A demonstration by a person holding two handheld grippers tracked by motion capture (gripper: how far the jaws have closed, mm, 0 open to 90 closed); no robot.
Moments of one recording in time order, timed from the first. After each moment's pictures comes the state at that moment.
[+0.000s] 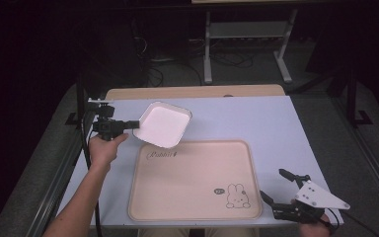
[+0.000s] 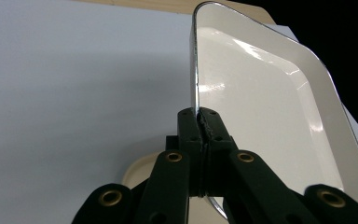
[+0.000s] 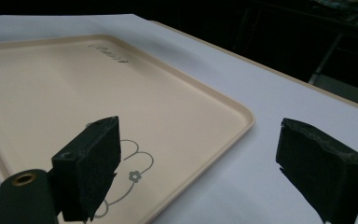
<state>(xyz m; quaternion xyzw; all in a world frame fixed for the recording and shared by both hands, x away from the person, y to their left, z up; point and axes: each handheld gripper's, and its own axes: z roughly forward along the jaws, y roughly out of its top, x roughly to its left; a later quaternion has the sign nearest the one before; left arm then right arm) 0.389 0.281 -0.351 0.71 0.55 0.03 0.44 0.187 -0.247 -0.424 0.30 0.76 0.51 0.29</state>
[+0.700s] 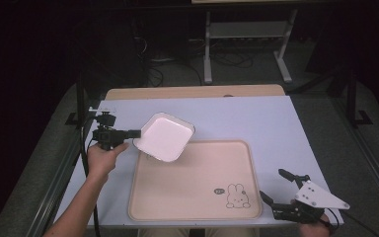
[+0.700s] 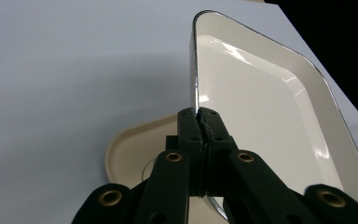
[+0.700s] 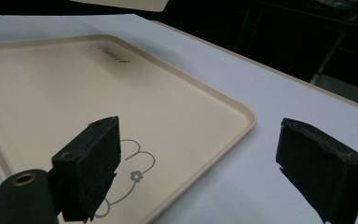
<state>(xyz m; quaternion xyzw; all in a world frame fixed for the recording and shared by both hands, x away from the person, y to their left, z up) 0.365 0.278 -0.356 0.73 0.53 0.01 0.44 0.187 -0.246 -0.424 0.30 0.76 0.51 0.28</state>
